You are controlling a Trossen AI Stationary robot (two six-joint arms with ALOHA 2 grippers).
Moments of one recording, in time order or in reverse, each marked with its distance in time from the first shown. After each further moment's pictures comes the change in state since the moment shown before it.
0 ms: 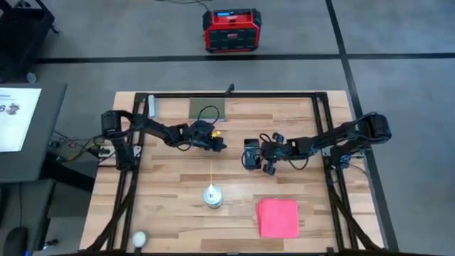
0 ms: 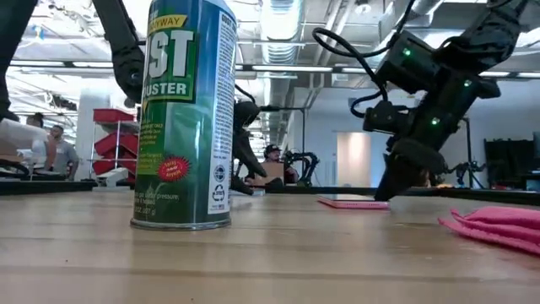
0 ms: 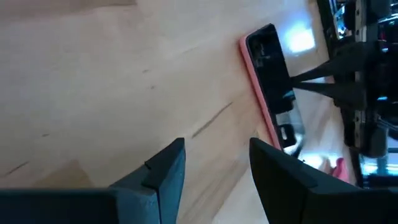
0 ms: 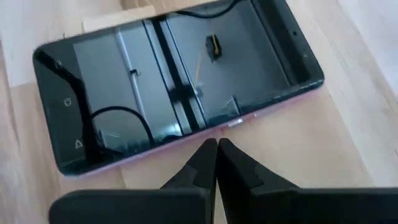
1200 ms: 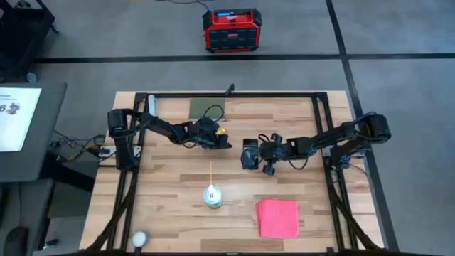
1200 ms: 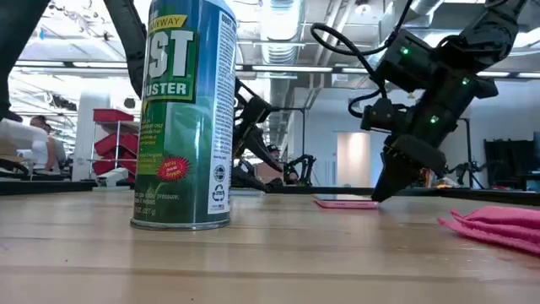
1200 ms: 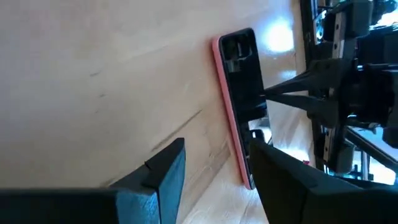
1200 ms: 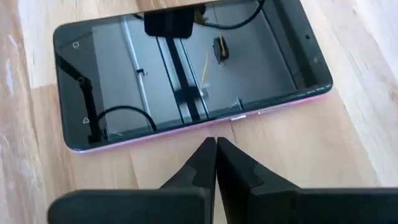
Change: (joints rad) left arm 0.008 0.059 0.076 -0.006 0.037 -0.034; right arm -0.005 -0.003 0.004 -0.005 -0.019 -0.021
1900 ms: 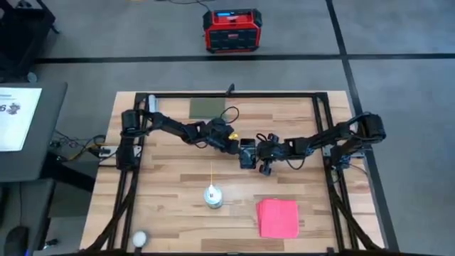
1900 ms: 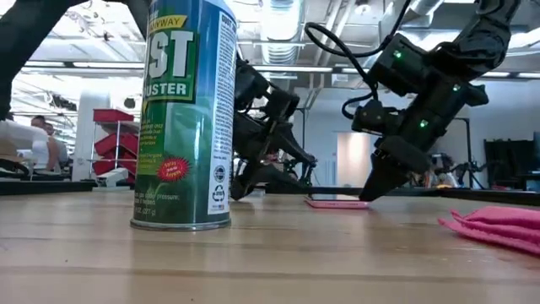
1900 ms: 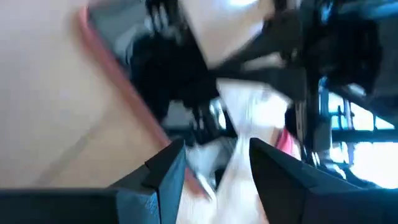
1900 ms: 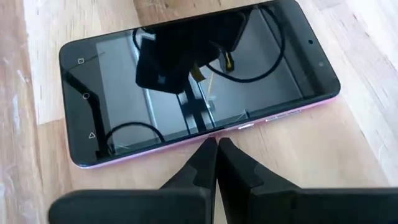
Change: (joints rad) left arm -0.034 0.160 0.194 -0.077 0.195 0.111; right arm -0.008 0.069 0.007 0.099 -0.028 0.008
